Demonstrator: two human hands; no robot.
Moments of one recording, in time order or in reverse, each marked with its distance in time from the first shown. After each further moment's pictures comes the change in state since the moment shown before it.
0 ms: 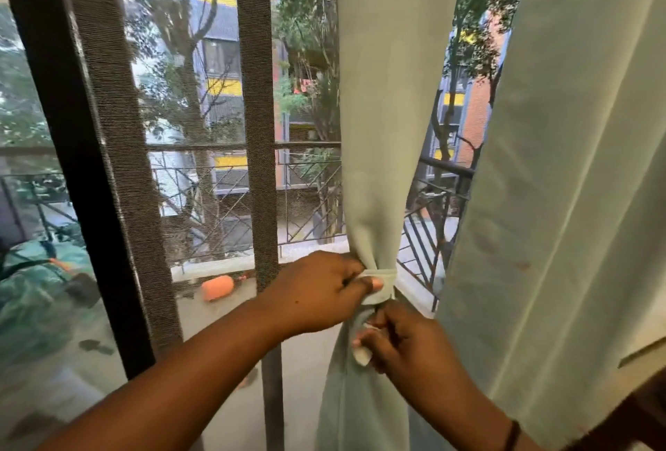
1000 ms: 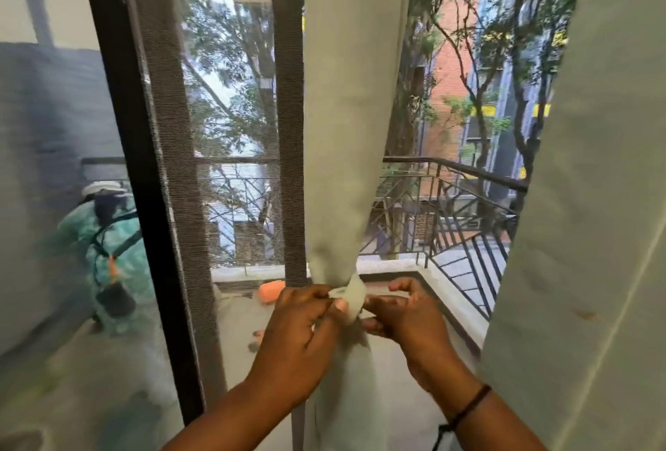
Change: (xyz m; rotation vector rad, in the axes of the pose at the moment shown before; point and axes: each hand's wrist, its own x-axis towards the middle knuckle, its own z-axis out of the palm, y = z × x) left_hand -0.030 0.013 0.060 -0.250 0.574 -0.281; right_hand 0.075 0.050 -0.008 0.767 -0.084 0.385
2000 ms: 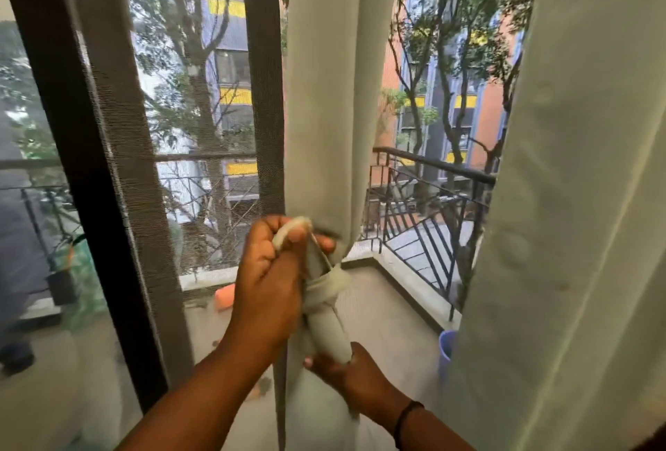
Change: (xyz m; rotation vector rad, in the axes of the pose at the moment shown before) left_hand 0.056 0.011 -0.058 -0.985 0.124 -0.096; right_hand 0.012 0.100 0.069 -0.324 -0.135 0.058
